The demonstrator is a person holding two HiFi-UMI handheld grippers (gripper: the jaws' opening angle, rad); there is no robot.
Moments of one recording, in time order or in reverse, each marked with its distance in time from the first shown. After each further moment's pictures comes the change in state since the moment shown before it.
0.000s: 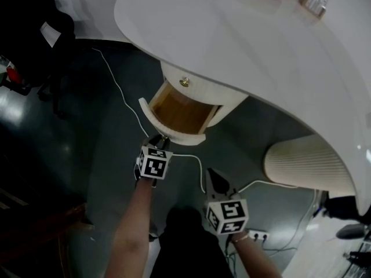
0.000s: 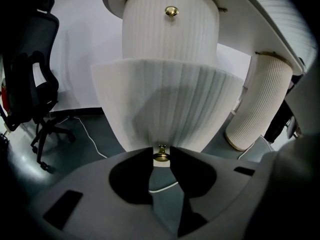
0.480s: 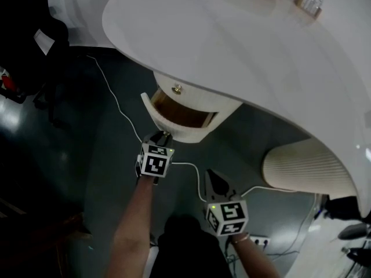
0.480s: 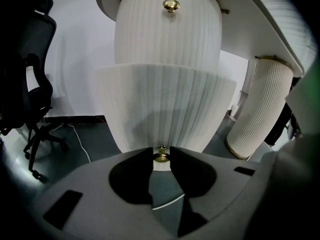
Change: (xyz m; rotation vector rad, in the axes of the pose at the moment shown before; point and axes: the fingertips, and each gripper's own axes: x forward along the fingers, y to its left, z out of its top) left arm 0.028 -0.005 0.044 0.022 -0.058 -0.027; right arm 0.020 -0.022 0.005 -0.004 -0.043 -0.018
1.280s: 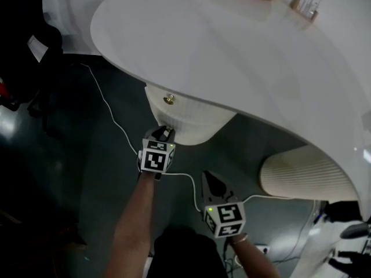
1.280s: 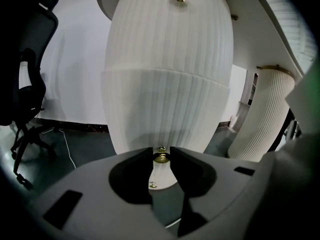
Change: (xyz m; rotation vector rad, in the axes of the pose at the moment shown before) left arm 0.044 -0.001 0.054 -0.020 -0.122 -0.050; right arm 0.030 -0.019 0.008 -0.065 -0.038 -0.007
